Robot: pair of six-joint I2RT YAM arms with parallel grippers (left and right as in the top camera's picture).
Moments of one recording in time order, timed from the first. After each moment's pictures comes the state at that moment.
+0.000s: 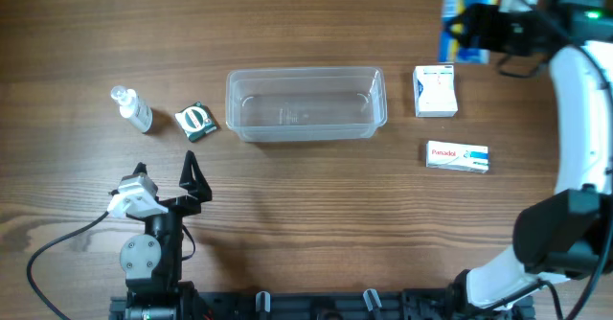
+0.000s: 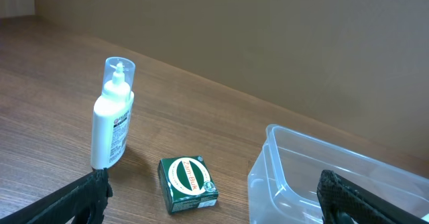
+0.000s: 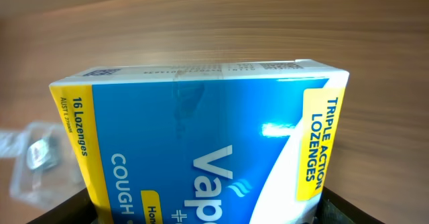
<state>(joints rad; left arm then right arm) 0.04 0.01 0.01 -0.07 -0.06 -0.36 -0.11 1.79 1.77 -0.96 -0.48 -0.04</state>
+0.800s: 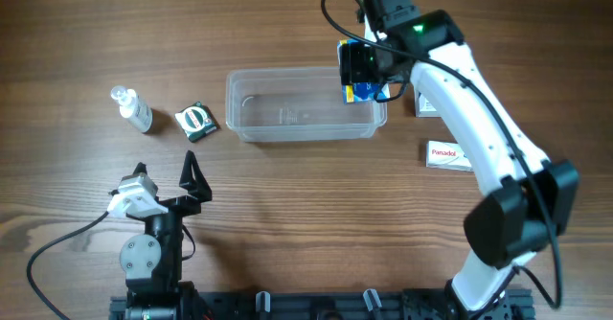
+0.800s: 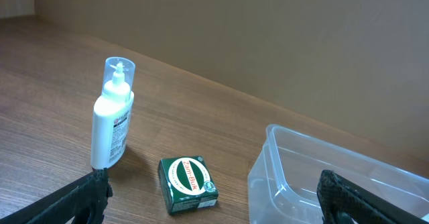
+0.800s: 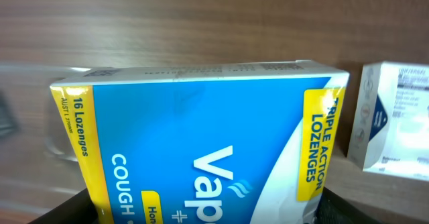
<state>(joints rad) 0.04 0.01 0.01 -0.07 -0.06 -0.36 0.39 1.90 1.77 -1.05 0.01 0.30</state>
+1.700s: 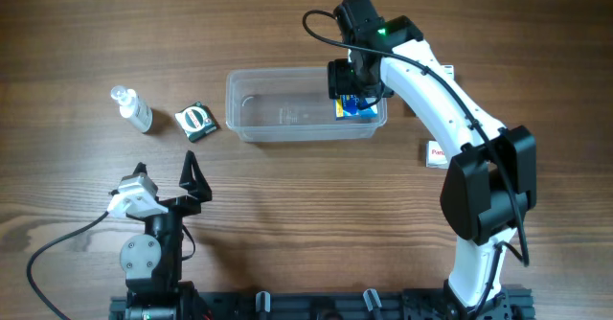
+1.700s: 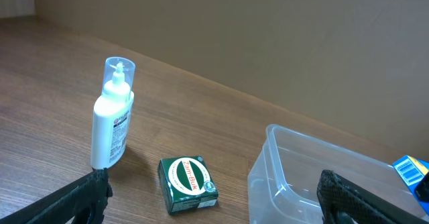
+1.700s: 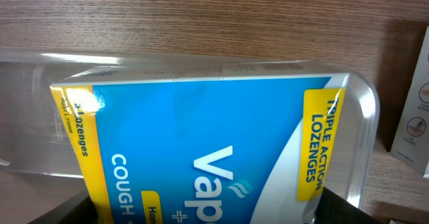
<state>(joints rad) 0.04 0.01 0.01 -0.07 -0.06 -0.36 0.43 2.05 1.77 -1.05 0.03 0.36</state>
